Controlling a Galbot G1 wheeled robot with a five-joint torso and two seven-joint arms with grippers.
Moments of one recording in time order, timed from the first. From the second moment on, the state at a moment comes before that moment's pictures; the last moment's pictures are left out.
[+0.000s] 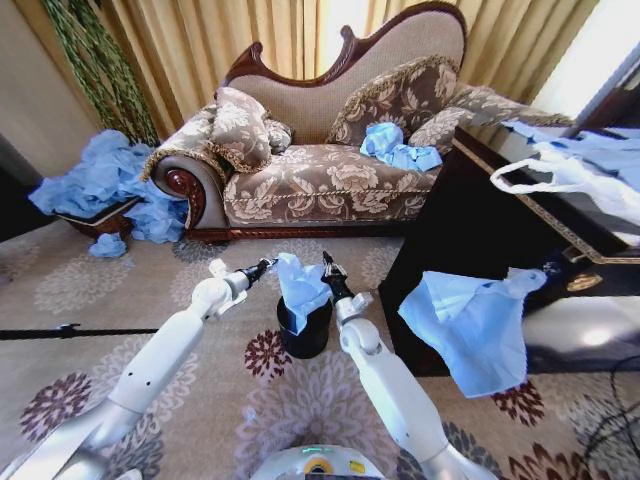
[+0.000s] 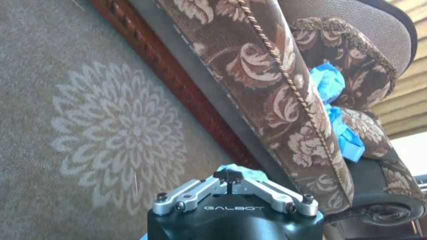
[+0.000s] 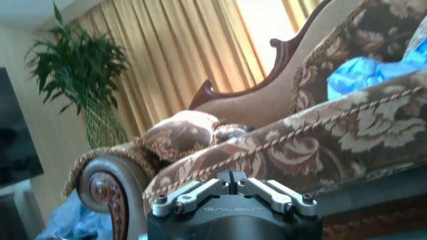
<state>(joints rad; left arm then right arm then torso) 0.67 -0.92 -0.11 -1.59 -1.83 0.30 -0.34 -0.88 1.41 0.06 1.61 0.52 0.18 0.09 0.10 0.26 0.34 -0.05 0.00</state>
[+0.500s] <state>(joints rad) 0.80 -0.86 -0.17 -1.71 -1.86 0.31 -0.35 -1.22 1.28 0.11 1.82 0.53 0.10 0.05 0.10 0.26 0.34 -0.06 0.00</state>
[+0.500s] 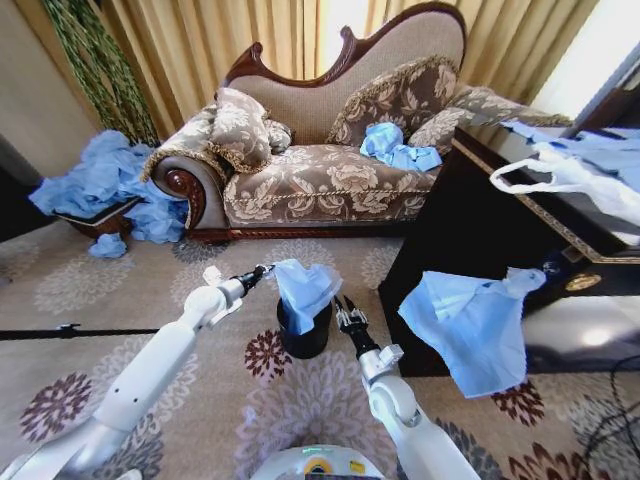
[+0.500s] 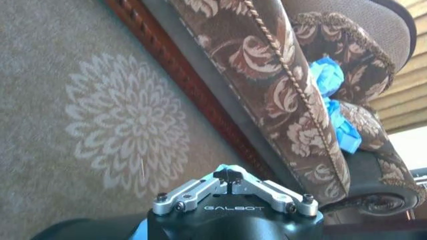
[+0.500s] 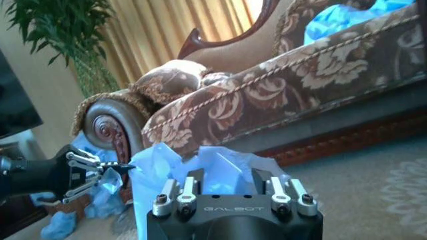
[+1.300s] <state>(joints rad) 0.88 -0.81 -0.23 -1.83 -1.91 0.31 -0.37 -0.86 1.39 -0.03 1.58 0.76 -0.09 0.25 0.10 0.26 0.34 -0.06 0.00</state>
